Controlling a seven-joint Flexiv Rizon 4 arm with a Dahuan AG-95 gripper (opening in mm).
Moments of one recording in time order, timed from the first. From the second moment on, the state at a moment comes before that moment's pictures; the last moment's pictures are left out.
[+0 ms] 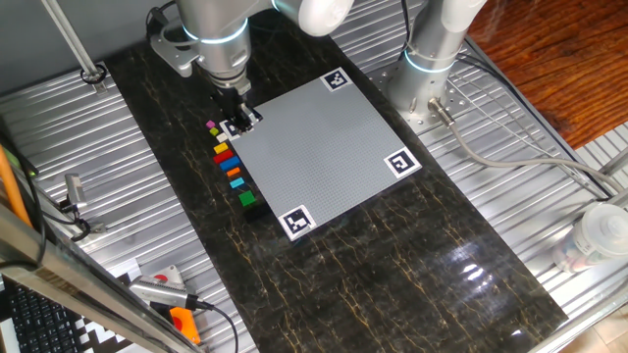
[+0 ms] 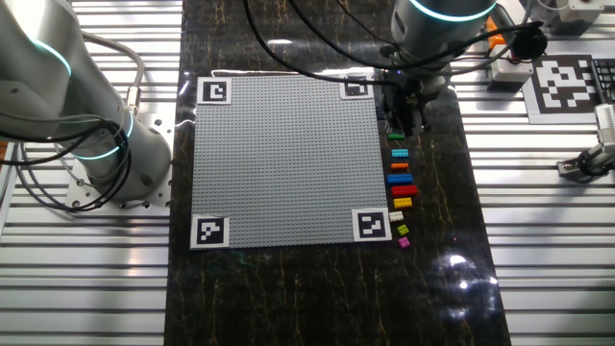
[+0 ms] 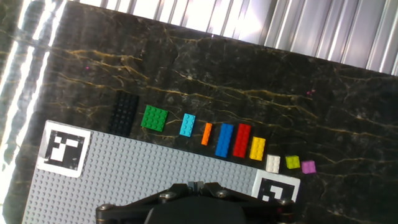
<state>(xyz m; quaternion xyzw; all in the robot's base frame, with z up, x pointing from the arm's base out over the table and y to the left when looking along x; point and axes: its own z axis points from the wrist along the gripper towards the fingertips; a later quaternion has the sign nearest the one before) 0.502 -0.001 0.161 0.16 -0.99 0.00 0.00</state>
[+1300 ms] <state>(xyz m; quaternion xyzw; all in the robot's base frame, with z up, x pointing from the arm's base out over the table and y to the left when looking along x) 0.504 -0.002 0.160 0.17 -0.99 -0.02 -0.01</state>
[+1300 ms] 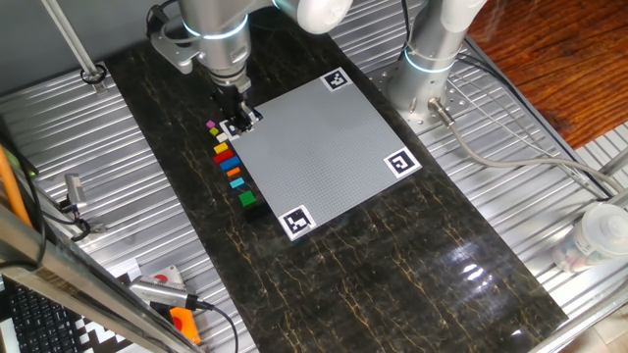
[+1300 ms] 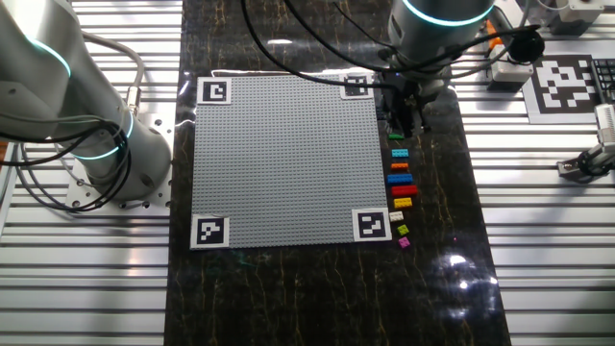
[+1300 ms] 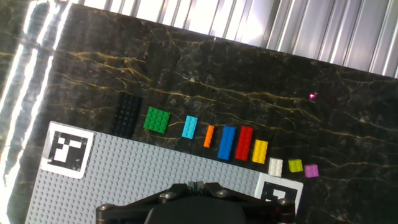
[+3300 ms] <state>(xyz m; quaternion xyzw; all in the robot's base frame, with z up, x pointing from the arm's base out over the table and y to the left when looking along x) 0.502 -0.002 0.161 0.17 -0.99 0.01 0.02</state>
